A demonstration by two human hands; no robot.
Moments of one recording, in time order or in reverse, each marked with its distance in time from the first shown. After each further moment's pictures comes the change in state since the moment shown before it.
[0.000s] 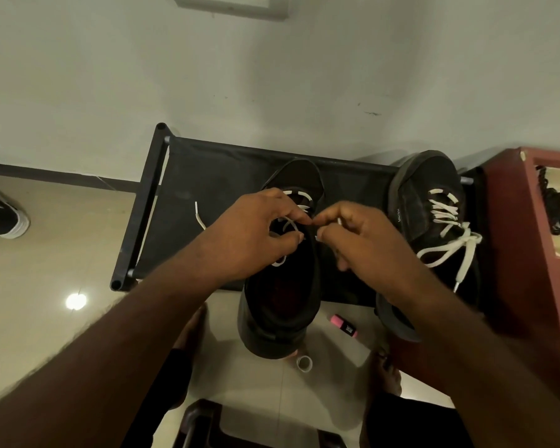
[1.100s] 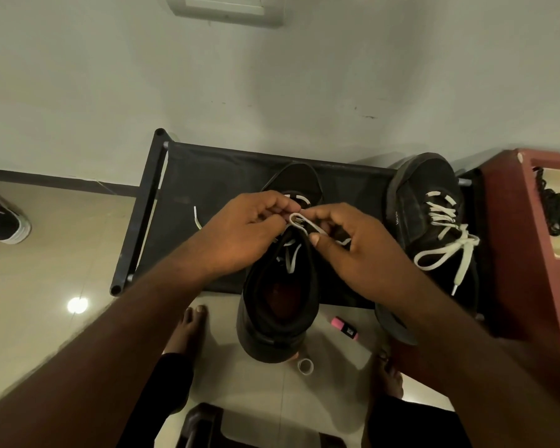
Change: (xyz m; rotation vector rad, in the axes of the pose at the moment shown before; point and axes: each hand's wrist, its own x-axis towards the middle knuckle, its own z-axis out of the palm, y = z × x) left_hand 0.003 0.000 -0.006 -0.334 -0.004 -0.159; right_hand 0.004 0.010 0.002 -0.196 -0.008 -0.214
